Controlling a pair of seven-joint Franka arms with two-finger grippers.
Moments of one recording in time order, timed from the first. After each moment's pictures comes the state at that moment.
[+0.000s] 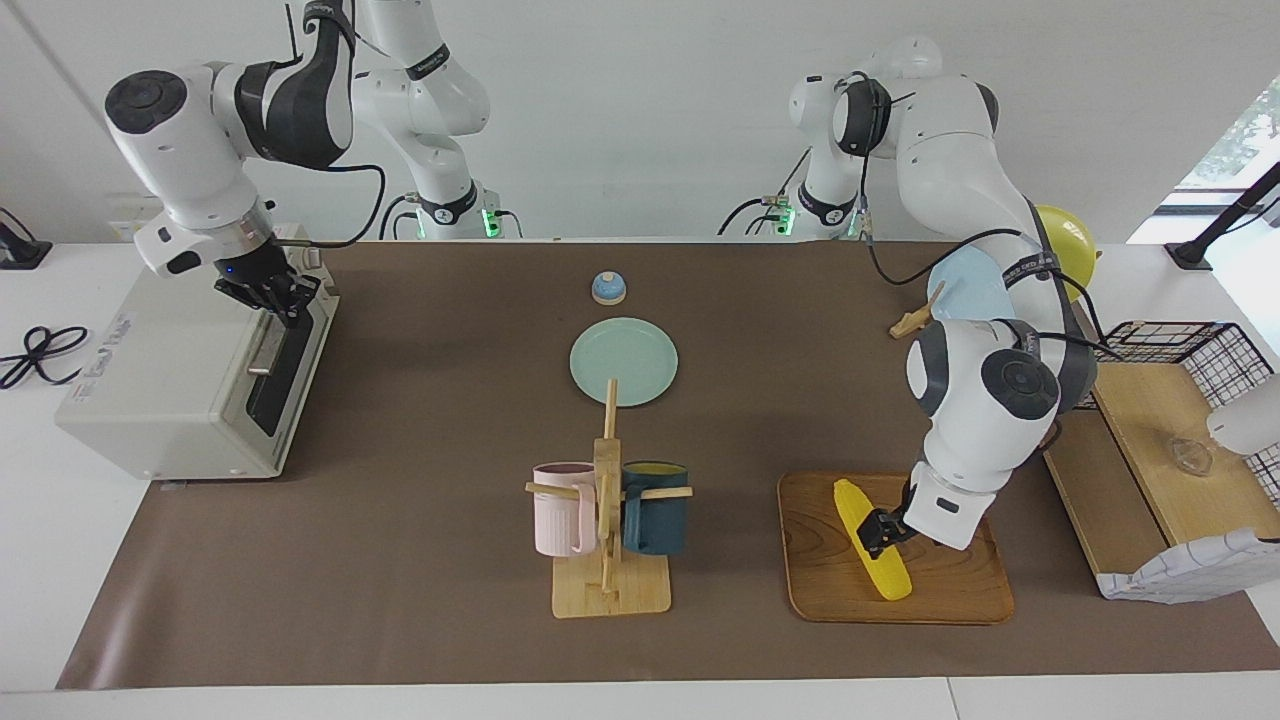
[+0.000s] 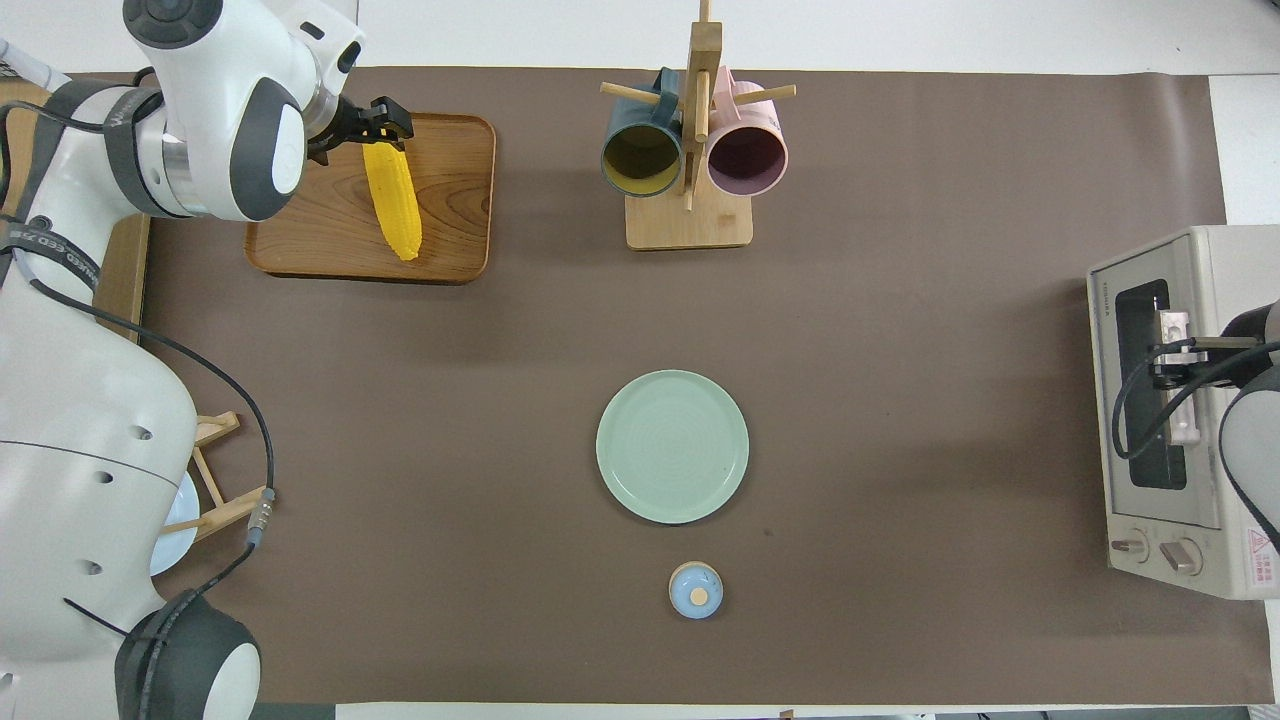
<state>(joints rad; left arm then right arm) -0.22 0.81 0.03 -1.08 -0.01 2.02 -0.30 -0.13 -0.12 -0.04 -2.05 -0.08 1.89 -0.03</state>
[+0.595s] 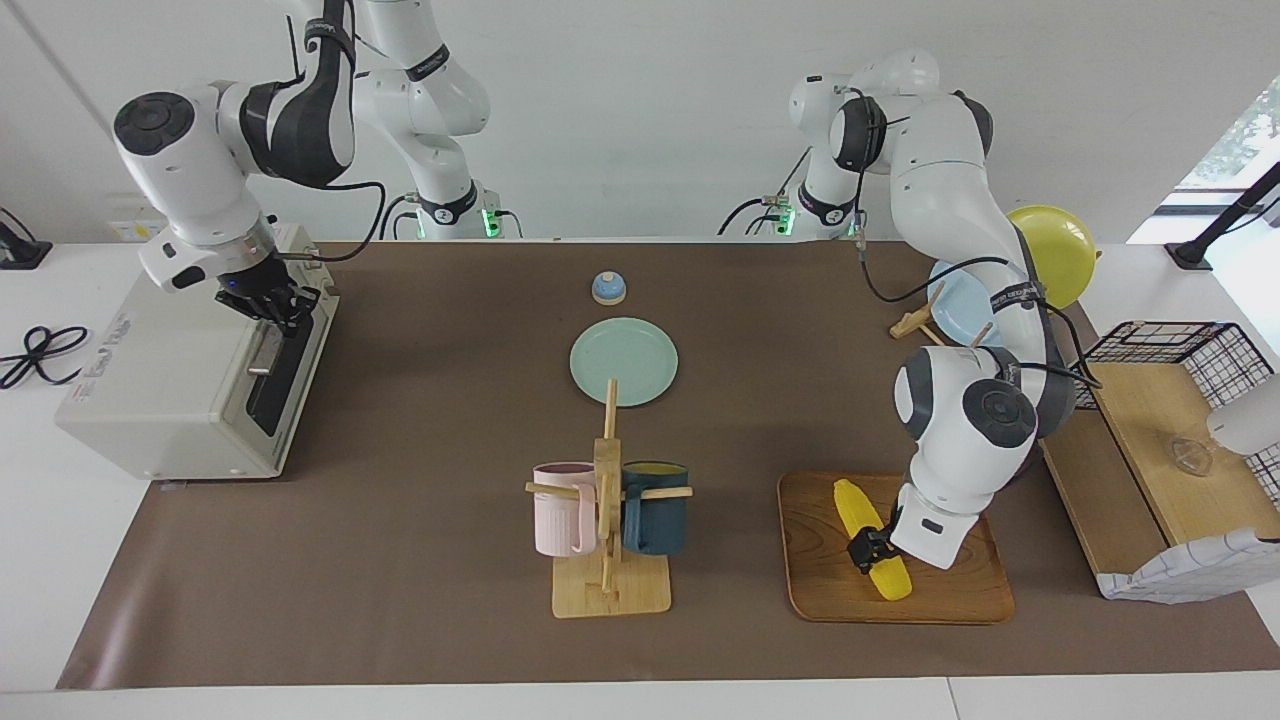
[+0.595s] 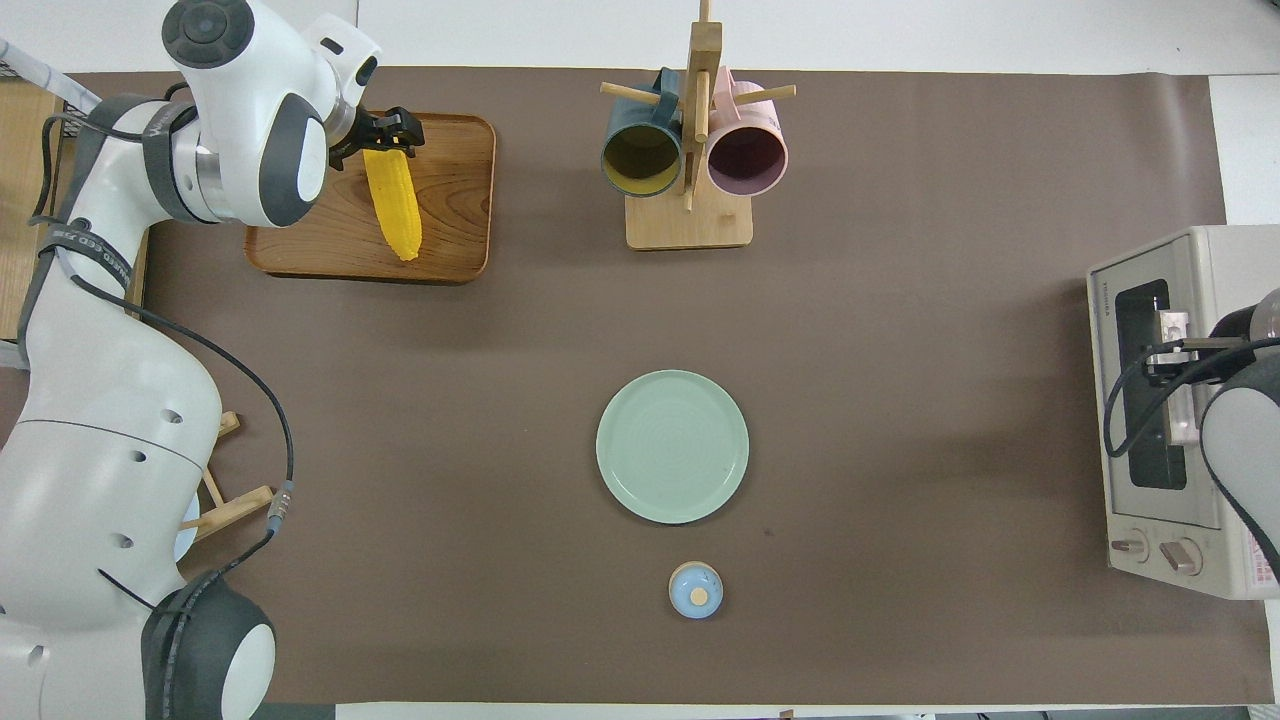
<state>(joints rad) -0.22 0.86 0.03 -1.06 -0.01 2.07 -0.30 -0.13 -0.10 -0.04 -2.07 -0.11 1.93 -0.06</state>
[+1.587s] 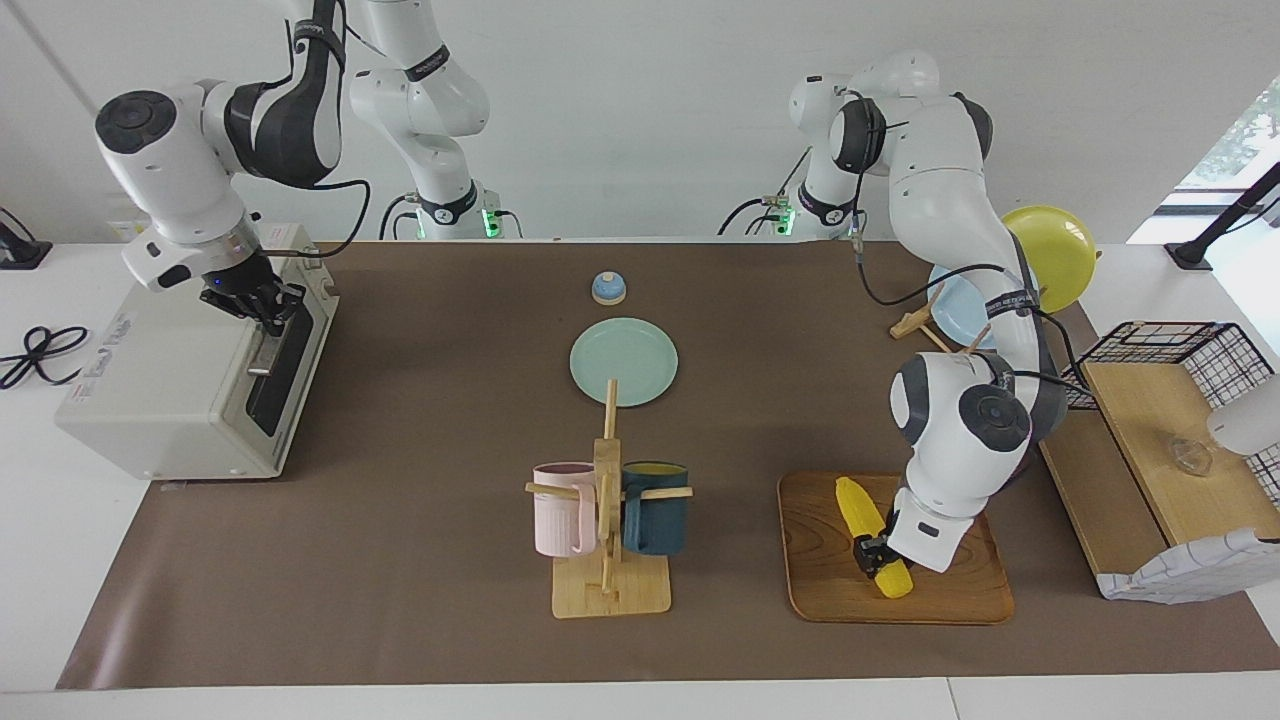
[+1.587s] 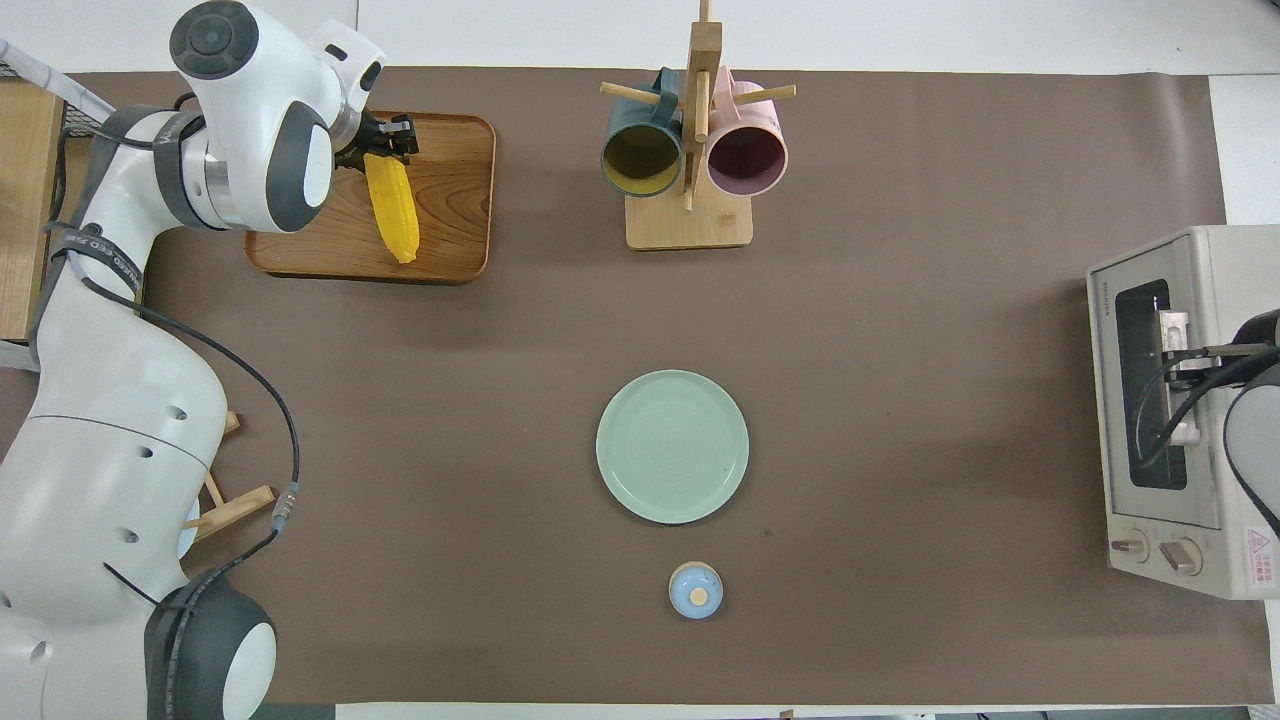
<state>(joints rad) -0.22 0.87 0.03 -1.09 -0.04 2.10 -0.30 -0.16 -0.10 -0.04 -2.07 -0.12 1.93 -0.12</state>
